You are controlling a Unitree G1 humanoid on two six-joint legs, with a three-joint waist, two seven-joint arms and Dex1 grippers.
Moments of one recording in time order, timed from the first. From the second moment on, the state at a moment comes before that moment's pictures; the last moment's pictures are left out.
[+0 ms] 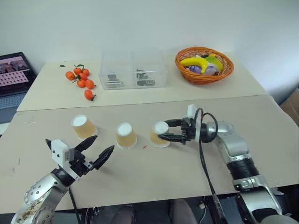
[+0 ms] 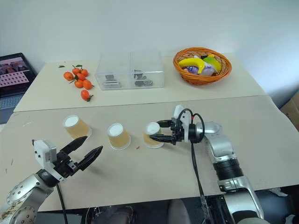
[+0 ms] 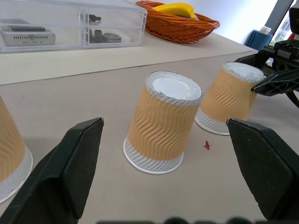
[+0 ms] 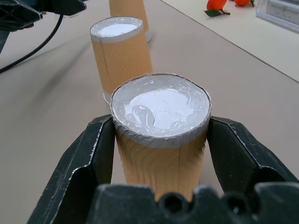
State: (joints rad) left arm 0.30 0.47 0.33 -0.54 -0.67 0.35 -0.64; right arm -0.58 -0.43 0.14 0.18 0.30 0.32 1.17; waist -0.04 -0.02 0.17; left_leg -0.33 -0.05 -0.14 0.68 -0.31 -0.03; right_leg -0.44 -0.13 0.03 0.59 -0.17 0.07
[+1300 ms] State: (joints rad) left arm 0.24 0.46 0.31 -0.53 -0.67 0.35 -0.60; right arm -0.64 -0.40 0.14 0.25 0.30 0.37 1.14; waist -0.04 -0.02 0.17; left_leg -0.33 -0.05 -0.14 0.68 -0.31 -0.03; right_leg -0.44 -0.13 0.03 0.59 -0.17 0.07
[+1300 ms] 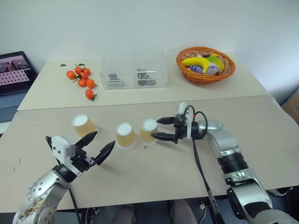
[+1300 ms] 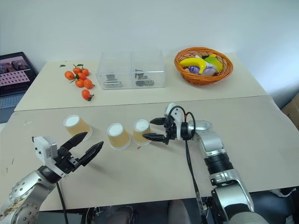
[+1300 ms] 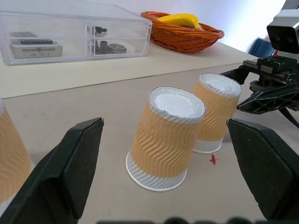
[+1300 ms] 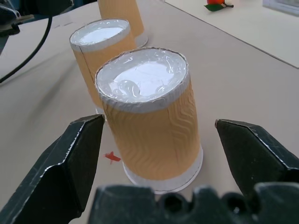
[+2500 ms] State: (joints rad) left arm 0.25 0.39 0.46 -0.26 -0.51 0.21 -0.47; right arm -0.49 -0.66 0.03 0.09 0.43 0.47 1.20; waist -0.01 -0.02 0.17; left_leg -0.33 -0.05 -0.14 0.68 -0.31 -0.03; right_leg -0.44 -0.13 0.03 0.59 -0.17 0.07
